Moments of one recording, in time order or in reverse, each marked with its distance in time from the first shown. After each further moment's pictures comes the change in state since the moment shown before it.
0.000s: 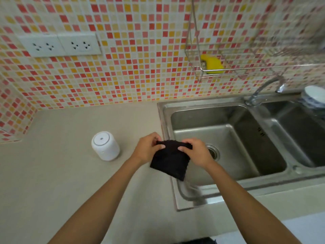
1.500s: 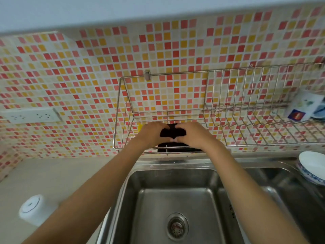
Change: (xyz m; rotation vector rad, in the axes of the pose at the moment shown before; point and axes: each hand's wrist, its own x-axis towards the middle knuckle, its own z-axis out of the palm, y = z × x) left_hand 0.245 0.322 0.063 0.731 0.114 0.179; right_hand 0.201 0.027 -0.355 -0.297 -0.105 -0.328
